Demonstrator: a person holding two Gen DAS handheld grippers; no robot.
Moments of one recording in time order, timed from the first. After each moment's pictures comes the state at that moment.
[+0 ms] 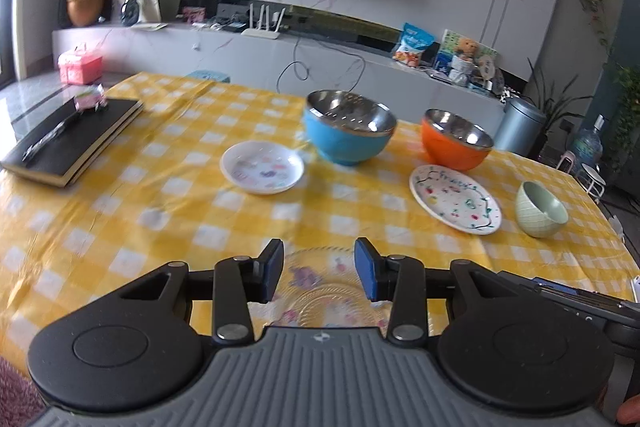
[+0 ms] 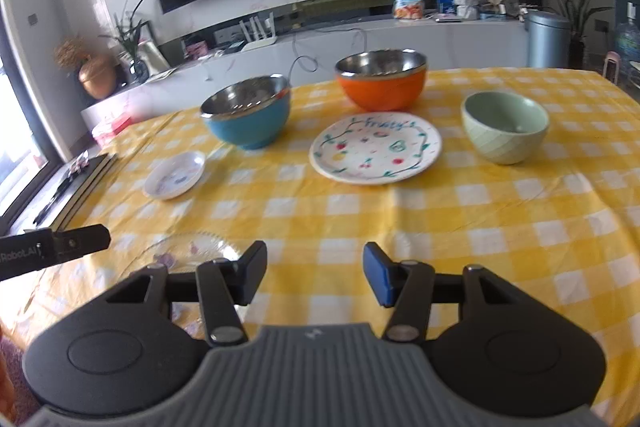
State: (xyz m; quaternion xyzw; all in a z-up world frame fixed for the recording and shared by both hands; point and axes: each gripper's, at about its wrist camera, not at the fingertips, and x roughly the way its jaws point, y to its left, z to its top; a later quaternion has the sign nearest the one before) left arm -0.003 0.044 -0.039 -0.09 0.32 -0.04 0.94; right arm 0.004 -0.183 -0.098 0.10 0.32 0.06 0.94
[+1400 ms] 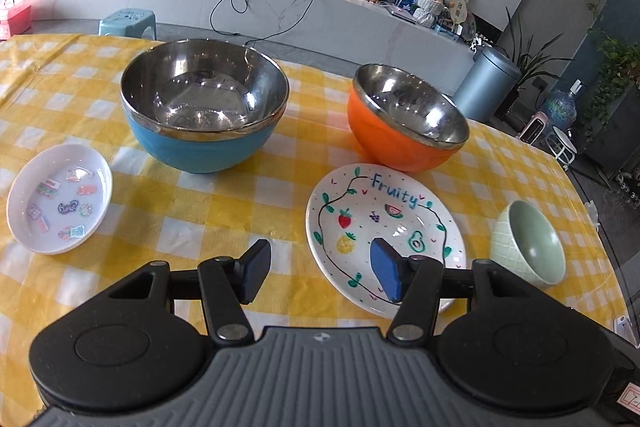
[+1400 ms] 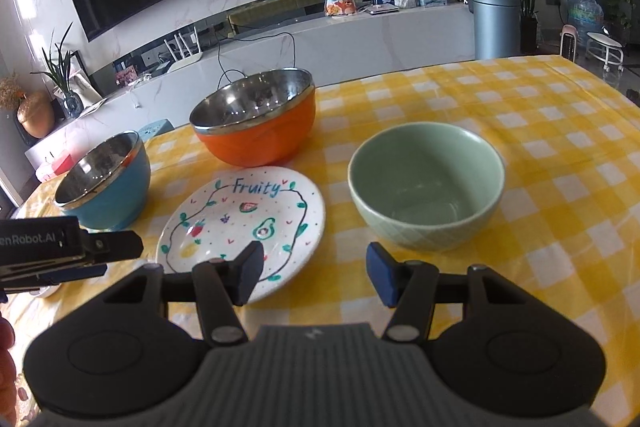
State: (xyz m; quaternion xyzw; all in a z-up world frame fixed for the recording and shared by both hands) left arm 0.175 -0.052 -0.083 -0.12 0.42 -0.11 0.89; right arm 0.131 -0.275 -0.125 0.13 0.33 -0.02 0.93
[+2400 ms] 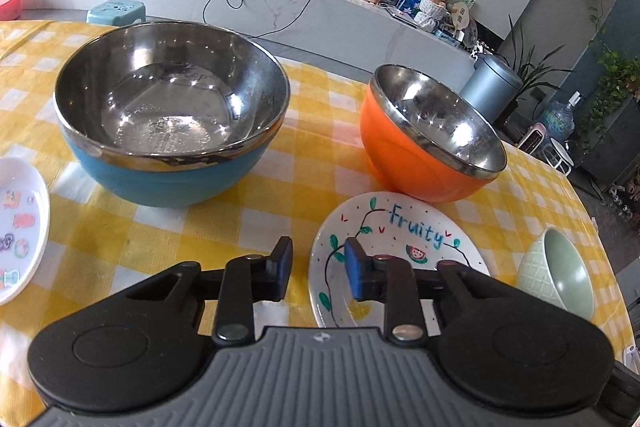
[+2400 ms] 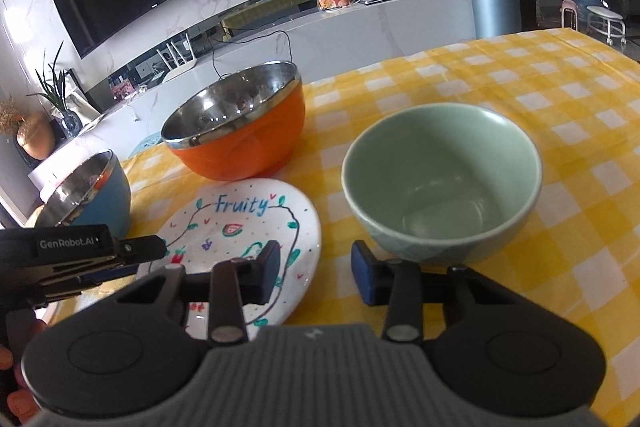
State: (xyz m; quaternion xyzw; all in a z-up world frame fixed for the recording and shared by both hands) left arm 0.223 -0.057 -0.111 -0.14 0.41 -0.12 0.89; right arm 0.168 -0.285 -0.148 0.17 0.33 -0.02 0.93
